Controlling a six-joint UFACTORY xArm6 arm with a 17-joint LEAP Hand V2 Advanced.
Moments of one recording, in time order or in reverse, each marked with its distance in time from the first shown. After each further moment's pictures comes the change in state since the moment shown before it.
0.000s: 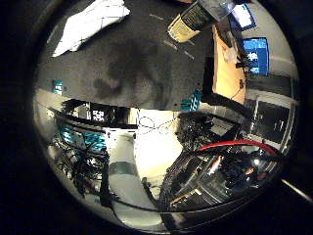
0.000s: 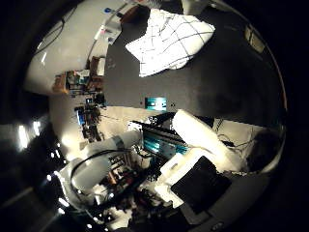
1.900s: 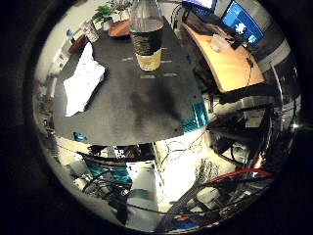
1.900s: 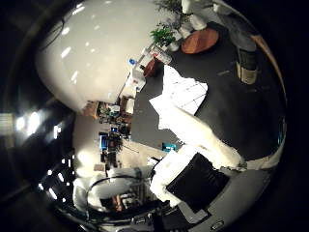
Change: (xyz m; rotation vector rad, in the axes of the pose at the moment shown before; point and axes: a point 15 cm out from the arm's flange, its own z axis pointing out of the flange) arm 0.107 -0.022 -0.058 0.463 -0.306 0.234
